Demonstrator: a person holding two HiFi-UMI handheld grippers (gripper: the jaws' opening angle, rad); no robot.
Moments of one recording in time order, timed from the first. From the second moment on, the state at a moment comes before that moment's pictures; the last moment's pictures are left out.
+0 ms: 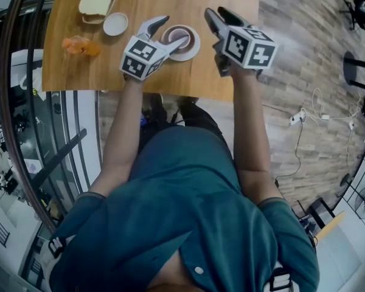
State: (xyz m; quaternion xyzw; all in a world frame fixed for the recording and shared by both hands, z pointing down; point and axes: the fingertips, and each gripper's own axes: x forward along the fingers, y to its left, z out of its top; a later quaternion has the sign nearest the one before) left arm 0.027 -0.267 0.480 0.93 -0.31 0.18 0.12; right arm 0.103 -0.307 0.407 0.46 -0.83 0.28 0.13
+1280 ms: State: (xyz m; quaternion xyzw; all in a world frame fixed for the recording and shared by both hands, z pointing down) left arm 0.042 -0.263 0.609 0.89 -0.31 0.30 0.15; right arm 0.090 -0.305 0.582 0.41 -0.79 0.40 0.22
